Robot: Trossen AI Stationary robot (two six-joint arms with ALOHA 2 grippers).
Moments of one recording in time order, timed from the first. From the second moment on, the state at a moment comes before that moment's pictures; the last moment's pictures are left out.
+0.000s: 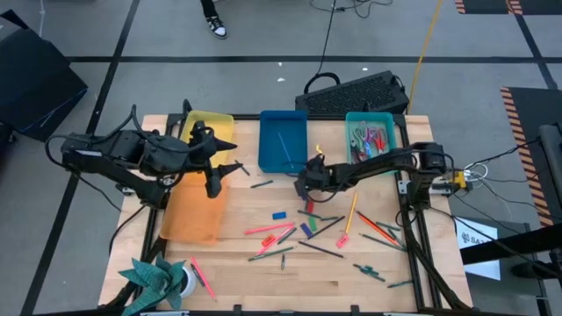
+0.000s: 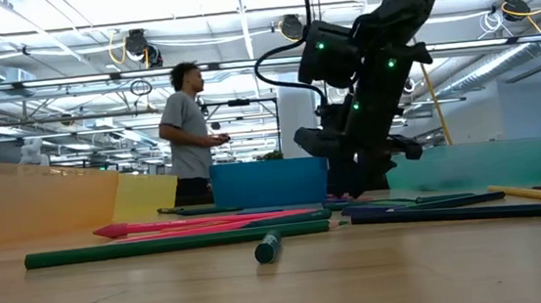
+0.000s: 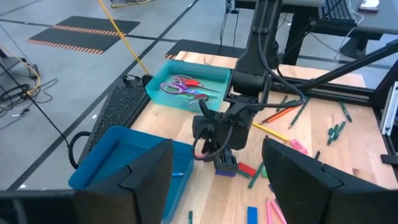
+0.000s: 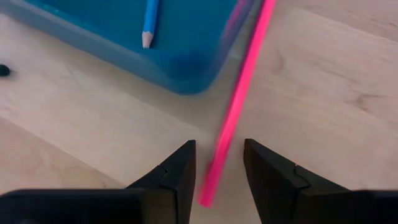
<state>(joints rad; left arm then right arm) -0.23 1.19 1.56 -0.86 -0.50 -0.23 -0.07 1.86 0.95 -0.31 0.41 1.01</state>
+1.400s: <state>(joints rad) -0.23 1.19 1.56 -0.89 -0.49 -0.19 -0.17 1.60 1.14 -0.35 0.46 0.80</state>
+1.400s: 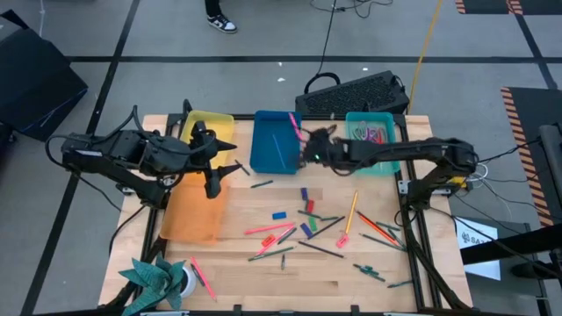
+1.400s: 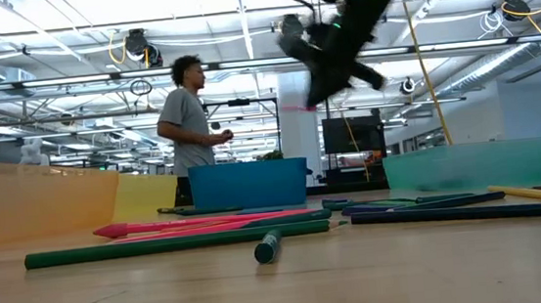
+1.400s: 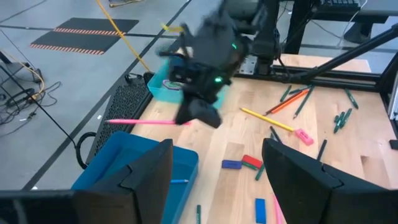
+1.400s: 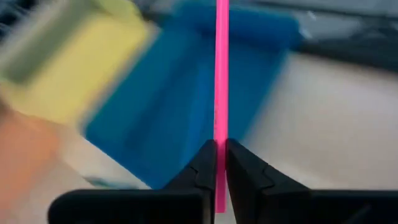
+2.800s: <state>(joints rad) -0.23 1.19 1.56 -0.95 -0.49 -0.19 0.37 1.66 1.37 -1.09 0.35 1.61</state>
